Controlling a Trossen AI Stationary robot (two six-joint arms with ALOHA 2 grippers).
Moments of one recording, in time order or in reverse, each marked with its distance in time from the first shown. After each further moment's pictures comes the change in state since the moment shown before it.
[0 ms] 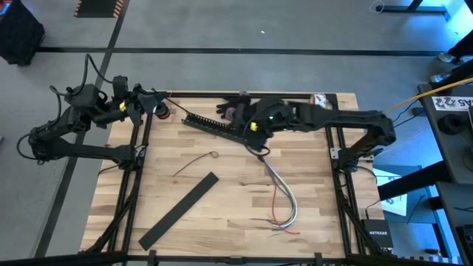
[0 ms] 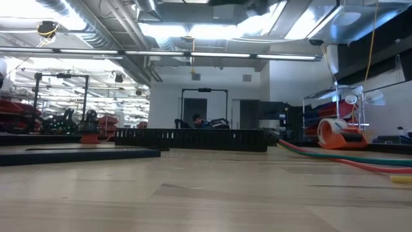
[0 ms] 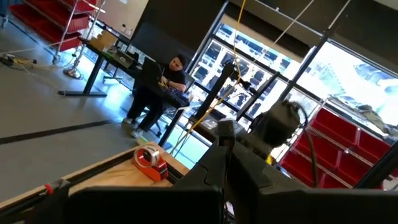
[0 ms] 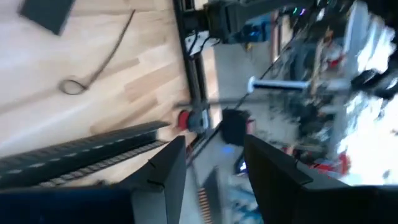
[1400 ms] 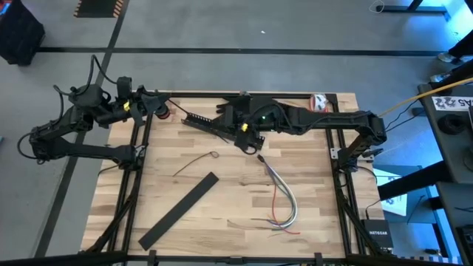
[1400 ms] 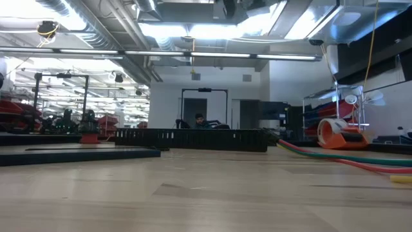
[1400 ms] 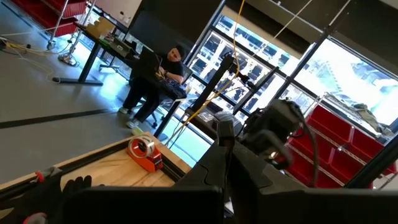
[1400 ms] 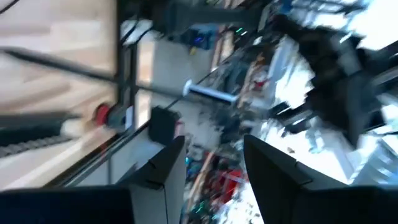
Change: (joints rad) left arm 0.000 0.014 0.000 -0.006 0.019 -0.040; right arm -0.002 0.096 0.007 0.312 0.019 -0.283
